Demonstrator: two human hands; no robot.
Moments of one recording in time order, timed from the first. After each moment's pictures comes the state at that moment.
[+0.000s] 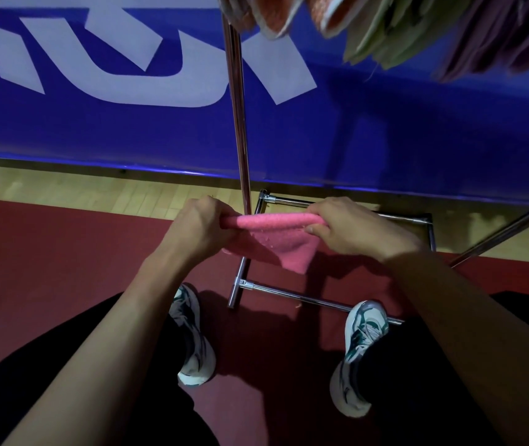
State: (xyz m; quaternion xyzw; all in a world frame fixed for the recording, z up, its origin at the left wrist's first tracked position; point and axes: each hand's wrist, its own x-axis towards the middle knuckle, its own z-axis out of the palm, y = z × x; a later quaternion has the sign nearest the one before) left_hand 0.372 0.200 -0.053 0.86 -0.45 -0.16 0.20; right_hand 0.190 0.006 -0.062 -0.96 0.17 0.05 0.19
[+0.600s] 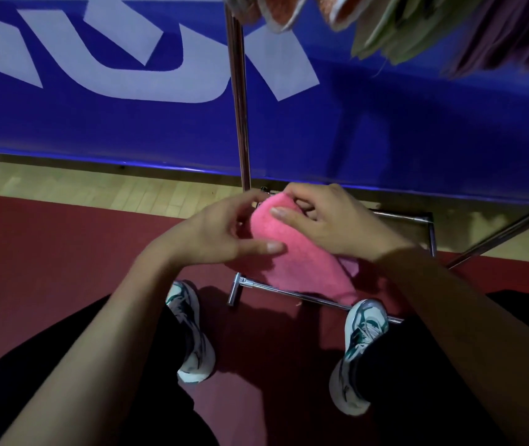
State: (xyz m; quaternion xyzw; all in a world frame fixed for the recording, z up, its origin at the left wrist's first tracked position) left_hand 0.359 0.203 -0.031 0.69 -0.51 -0.40 0.33; right_hand 0.198 0.037 -0.035 -0.92 0.11 -0.11 0.34
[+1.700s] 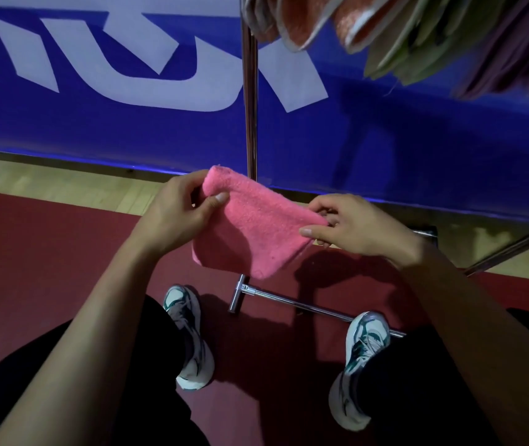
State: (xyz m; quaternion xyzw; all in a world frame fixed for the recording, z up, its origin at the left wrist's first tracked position) left_hand 0.400 0.223 -0.024 0.80 -0.45 -0.12 0.37; right_hand 0.195 -0.002 -0.060 -0.89 0.18 -0.03 0.42
